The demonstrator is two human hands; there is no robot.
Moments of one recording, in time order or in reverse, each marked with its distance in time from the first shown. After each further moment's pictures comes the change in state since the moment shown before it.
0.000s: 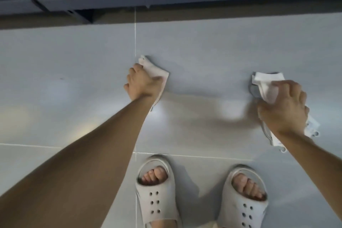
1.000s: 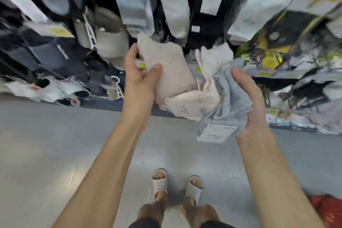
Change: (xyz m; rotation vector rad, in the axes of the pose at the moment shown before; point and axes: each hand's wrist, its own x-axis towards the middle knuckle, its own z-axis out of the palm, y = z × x) left_hand -0.394 0.212 -0.706 -1.314 -0.038 0.537; right_hand -0.226 -0.330 -0.765 1.979 -0.775 -0.099
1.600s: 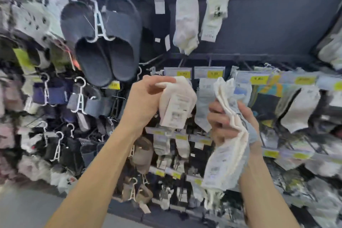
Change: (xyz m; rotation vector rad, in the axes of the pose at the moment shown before) left_hand -0.077 0.379 0.032 0.232 -0.065 0.663; right_hand -0.132 -0.184 0.252 -0.042 -0.859 0.229
